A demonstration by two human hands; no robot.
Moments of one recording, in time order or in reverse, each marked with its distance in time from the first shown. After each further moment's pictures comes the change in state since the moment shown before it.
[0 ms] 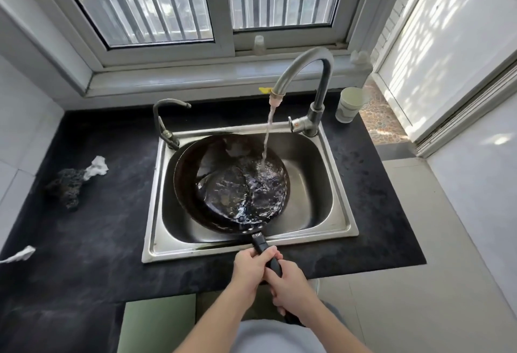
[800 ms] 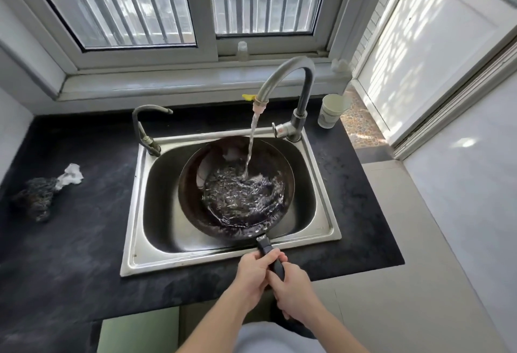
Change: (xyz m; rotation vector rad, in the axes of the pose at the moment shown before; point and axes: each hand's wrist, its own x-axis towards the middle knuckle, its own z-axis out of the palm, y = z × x) left_hand 0.005 0.003 0.032 -0.152 -0.201 -0.107; right_hand 0.000 0.007 -0.031 -0.245 0.175 -0.018
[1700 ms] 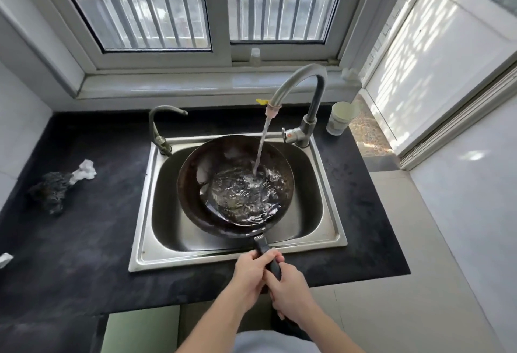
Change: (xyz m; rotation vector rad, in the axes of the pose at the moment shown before) left_hand -0.005 0.008 -0.013 0.024 0.036 0.044; right_hand -0.004 -0.018 0.010 -0.013 0.002 -0.059
